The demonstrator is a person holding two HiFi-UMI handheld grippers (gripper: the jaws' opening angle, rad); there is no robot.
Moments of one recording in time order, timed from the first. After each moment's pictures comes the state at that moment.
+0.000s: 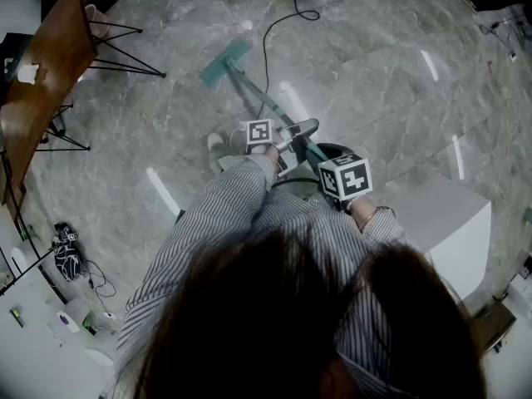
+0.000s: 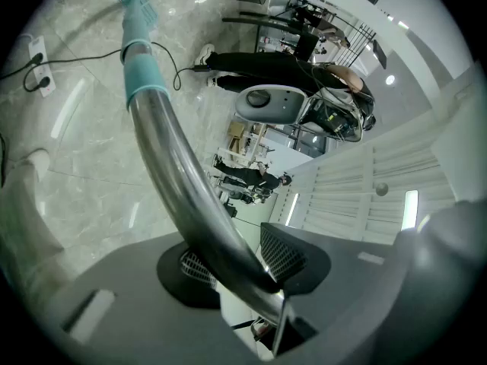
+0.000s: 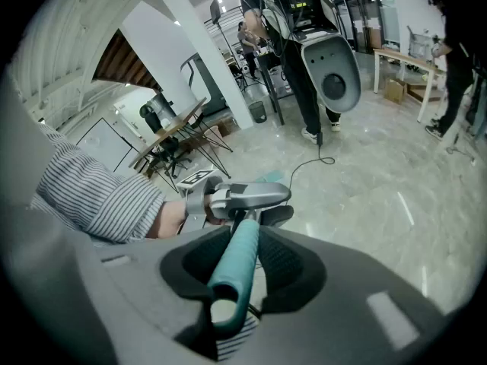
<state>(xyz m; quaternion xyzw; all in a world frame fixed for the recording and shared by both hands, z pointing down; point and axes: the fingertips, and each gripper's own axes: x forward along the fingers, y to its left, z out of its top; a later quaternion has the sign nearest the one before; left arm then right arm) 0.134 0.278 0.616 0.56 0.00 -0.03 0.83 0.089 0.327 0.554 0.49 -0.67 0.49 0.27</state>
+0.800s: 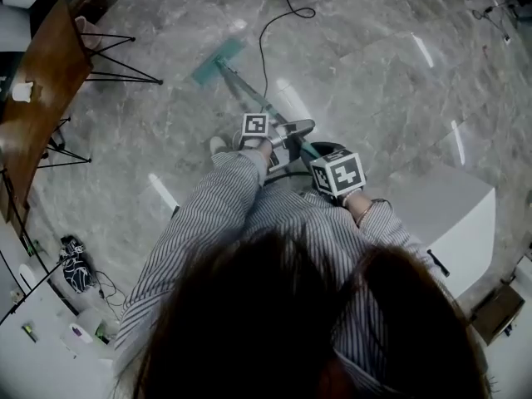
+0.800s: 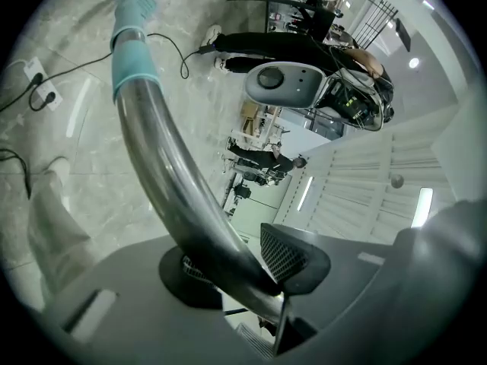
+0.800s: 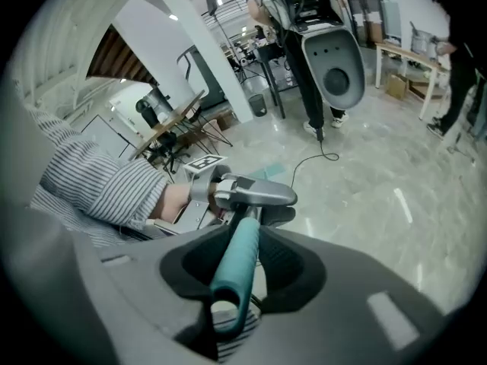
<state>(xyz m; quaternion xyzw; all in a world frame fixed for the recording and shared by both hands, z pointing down) 0.123 0.271 0.622 0.54 0.04 0.05 0.84 0.071 0.310 0.561 0.48 -0.66 0.50 0.29</state>
